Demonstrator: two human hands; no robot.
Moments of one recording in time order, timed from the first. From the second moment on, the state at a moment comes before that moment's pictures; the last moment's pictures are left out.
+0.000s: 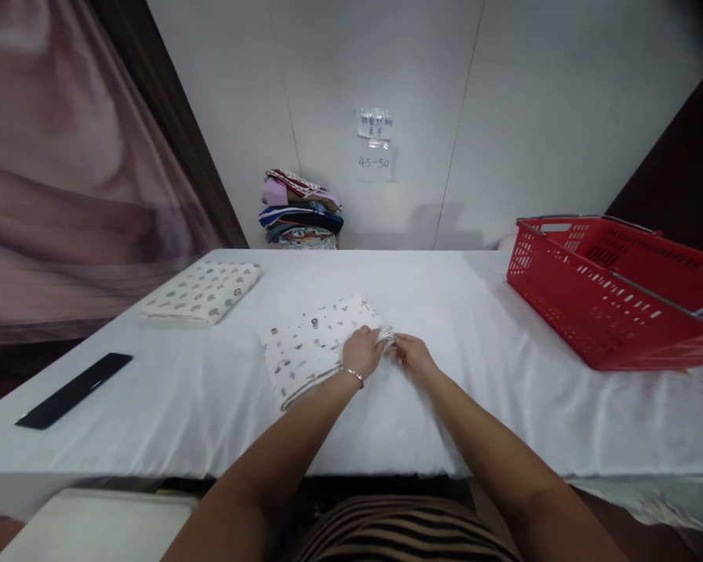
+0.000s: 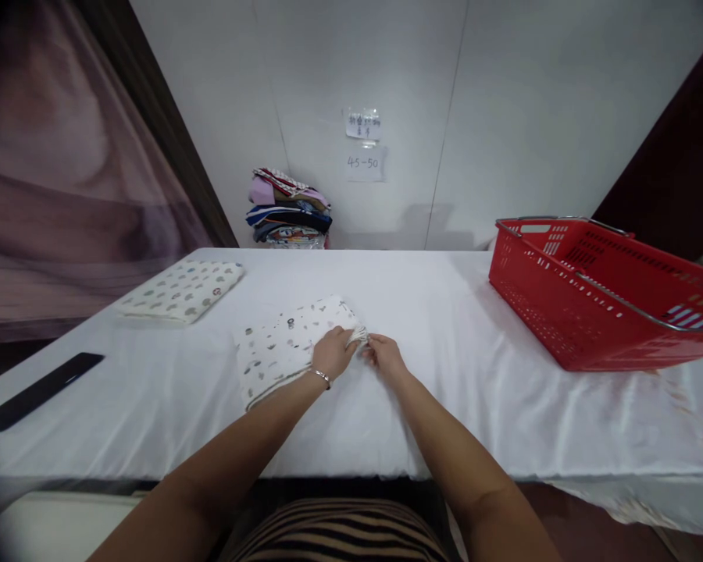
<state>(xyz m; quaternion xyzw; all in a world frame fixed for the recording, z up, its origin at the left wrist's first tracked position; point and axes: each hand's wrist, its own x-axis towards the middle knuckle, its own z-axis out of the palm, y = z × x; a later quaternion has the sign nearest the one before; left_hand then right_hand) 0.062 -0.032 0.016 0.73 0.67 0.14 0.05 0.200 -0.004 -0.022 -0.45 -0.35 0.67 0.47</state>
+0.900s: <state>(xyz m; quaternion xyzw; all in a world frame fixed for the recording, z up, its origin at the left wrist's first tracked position) 0.062 -0.037 0.019 0.76 0.64 0.13 0.02 0.199 -0.007 -0.028 -0.43 -0.36 0.66 0.49</state>
